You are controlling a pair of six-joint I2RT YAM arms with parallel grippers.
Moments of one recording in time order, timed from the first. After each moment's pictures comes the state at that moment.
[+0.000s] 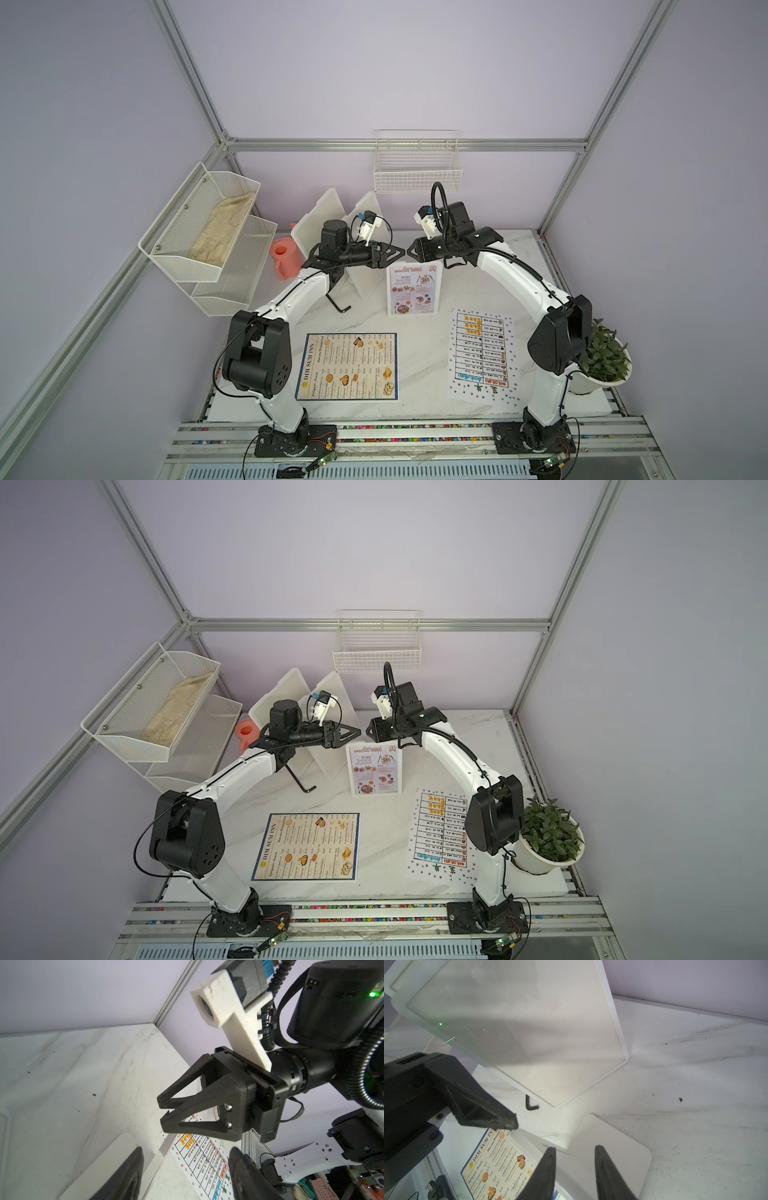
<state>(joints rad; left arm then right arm) -0.27 1.69 1.32 0.04 0.91 -0.42 0.48 1.91 1.85 -0.68 -0.33 0.19</state>
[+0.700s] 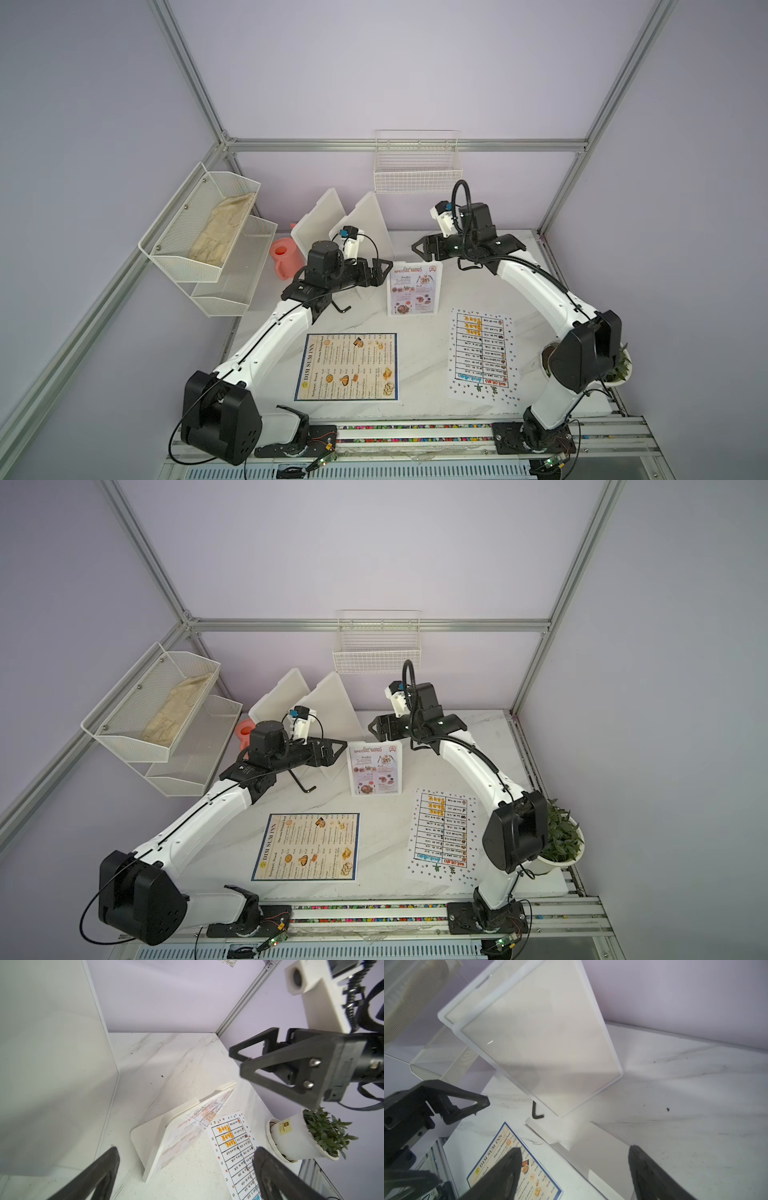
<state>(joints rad) -0.35 1.31 1.07 -0.17 0.36 -0.35 0.37 1.69 1.61 -0.49 -0.40 0.19</state>
